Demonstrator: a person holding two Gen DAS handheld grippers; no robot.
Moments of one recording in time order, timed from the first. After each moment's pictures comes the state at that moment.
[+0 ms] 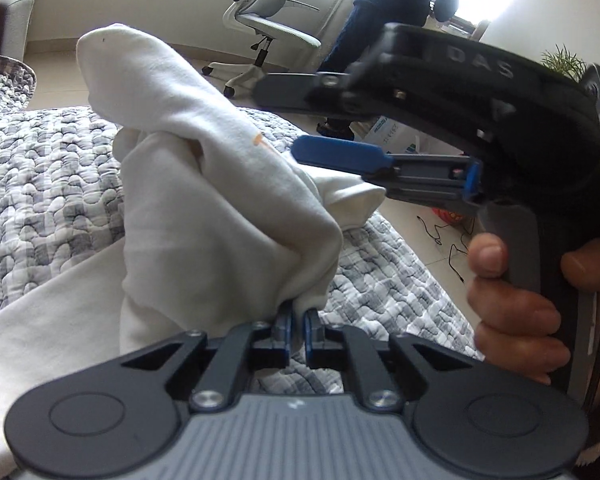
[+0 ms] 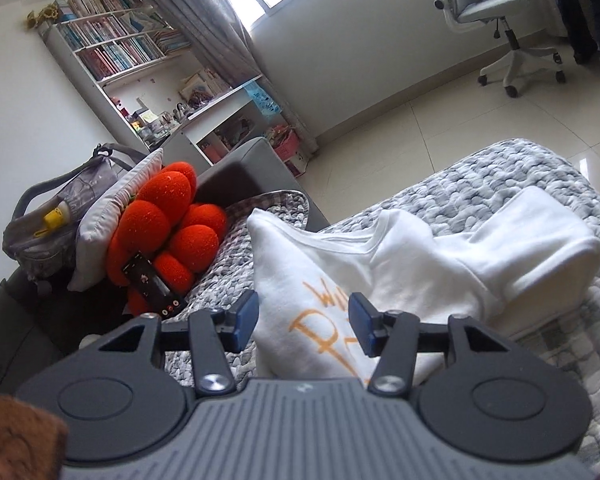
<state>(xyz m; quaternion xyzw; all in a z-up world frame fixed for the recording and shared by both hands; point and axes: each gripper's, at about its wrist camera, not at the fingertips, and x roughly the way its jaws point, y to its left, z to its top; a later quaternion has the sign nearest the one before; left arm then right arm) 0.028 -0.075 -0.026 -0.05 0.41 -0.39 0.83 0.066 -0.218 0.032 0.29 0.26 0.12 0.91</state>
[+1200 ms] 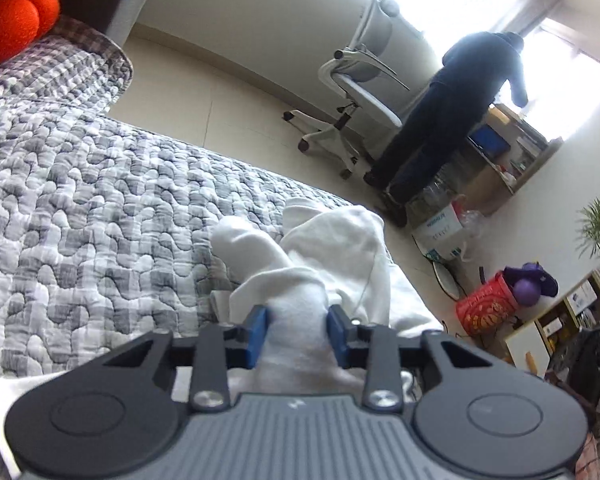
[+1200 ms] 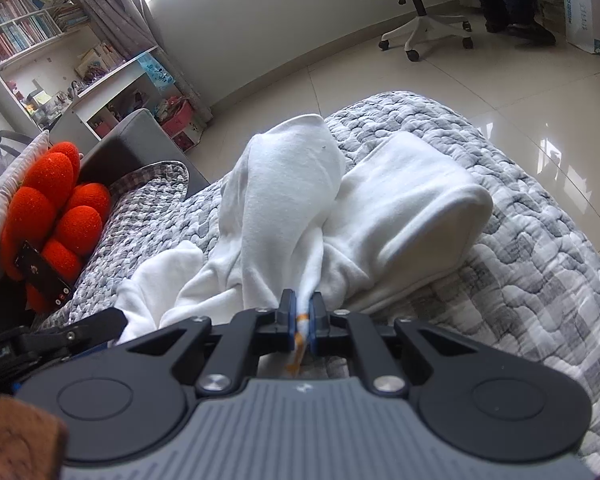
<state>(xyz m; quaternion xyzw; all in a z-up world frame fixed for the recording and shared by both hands) 0.082 -0.027 -0.004 -0.21 0.39 -0.26 0.86 0.066 -0.257 -0.007 0.27 0.34 -0.02 0.90</state>
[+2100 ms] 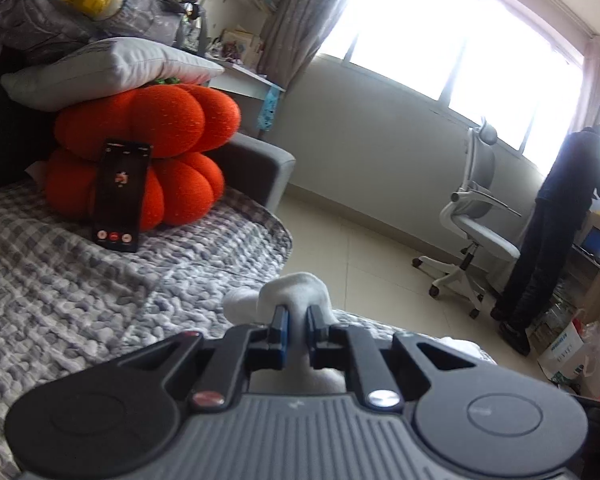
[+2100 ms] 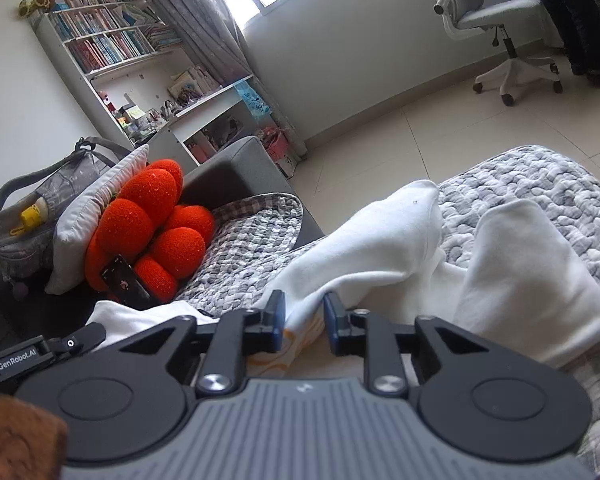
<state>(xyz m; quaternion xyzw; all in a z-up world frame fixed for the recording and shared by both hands) 0.040 0.066 0.054 -0.17 0.22 -0.02 0.96 0.103 -0.187 0.027 0.26 0.25 0.09 0.93</state>
